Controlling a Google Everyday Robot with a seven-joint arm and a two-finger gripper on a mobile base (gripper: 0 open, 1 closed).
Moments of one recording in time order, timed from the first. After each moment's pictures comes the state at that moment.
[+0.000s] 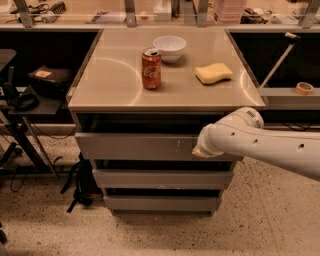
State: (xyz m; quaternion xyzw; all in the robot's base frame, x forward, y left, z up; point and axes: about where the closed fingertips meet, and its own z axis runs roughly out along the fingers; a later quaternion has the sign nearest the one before) arm 0.615 -0.143 0.617 -0.56 0.78 -0.07 0.26
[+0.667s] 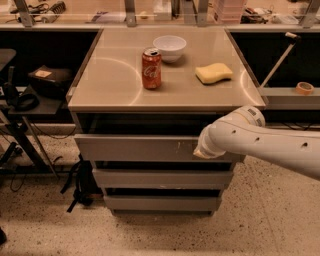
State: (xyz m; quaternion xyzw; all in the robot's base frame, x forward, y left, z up) arm 0.615 -0.143 0.635 -0.56 0.78 -0.07 0.26
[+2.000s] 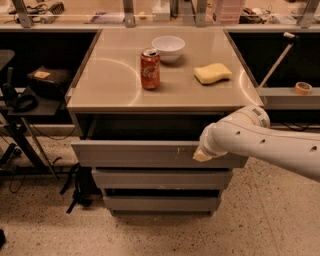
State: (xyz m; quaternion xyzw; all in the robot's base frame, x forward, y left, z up) arm 0.607 -0.150 0.646 -0.56 0.78 -0.08 0.26
